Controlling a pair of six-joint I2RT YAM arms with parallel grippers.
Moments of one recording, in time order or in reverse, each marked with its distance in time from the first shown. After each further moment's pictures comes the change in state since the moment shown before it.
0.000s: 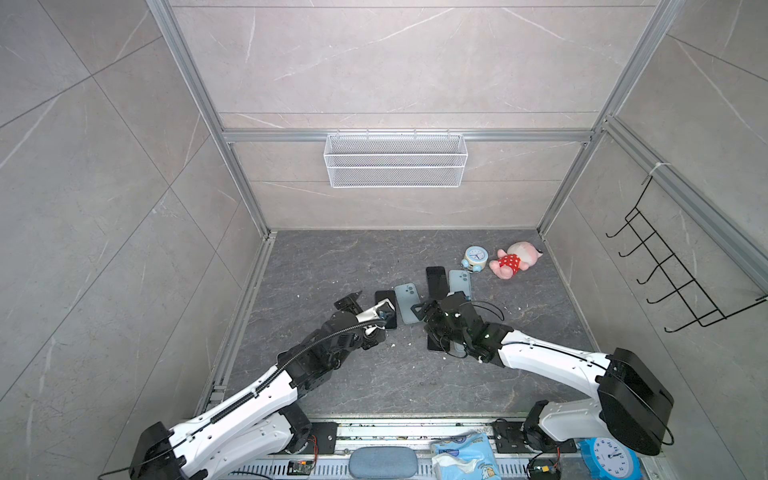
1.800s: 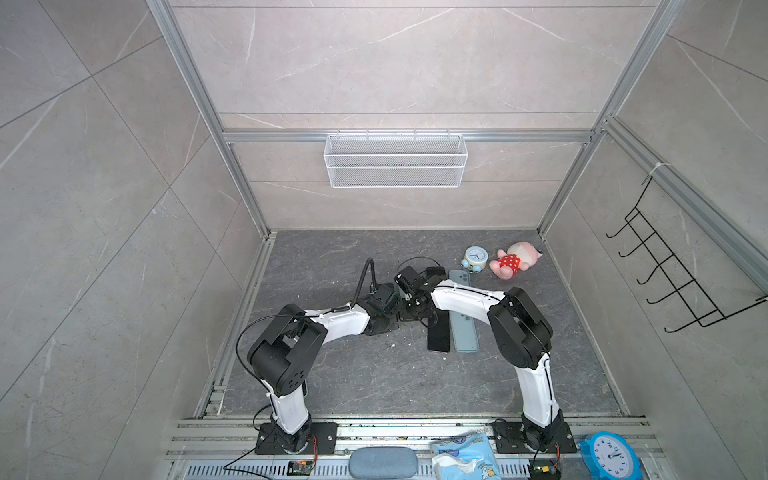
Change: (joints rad) left arm 0.138 0.916 0.310 -0.080 0.284 -1.196; right arm -0.088 0.718 0.685 -0.529 -0.022 -0.771
